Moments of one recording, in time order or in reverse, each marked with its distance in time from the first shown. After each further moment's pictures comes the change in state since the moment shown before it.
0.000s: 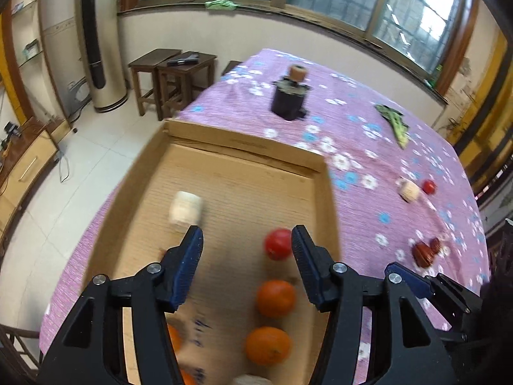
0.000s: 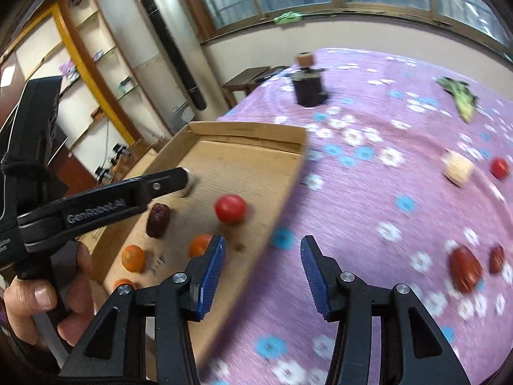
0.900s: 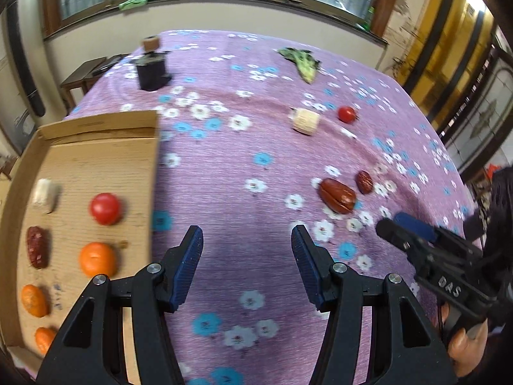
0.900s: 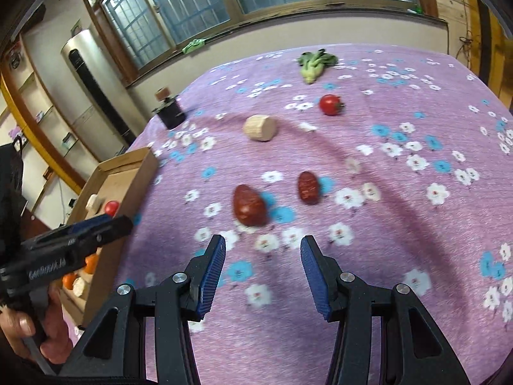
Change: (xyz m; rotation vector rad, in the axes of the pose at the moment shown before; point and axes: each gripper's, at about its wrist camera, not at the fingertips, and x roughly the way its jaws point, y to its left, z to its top) left arm 0.009 -0.143 -0.049 0.248 0.092 -0.151; right arm -0.082 -0.153 -0.056 0.245 -0.078 -0.188
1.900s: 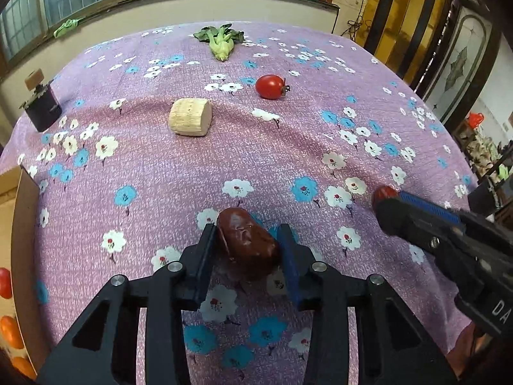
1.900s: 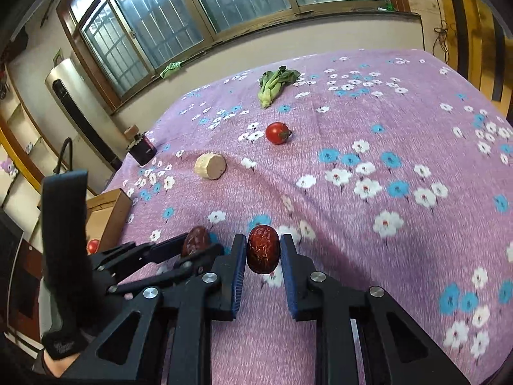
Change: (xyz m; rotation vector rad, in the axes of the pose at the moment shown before) left arm 0.080 -0.096 0.022 0.192 0.031 -0.079; right arm -0.015 -0.050 0.018 0.103 -0.068 -0.007
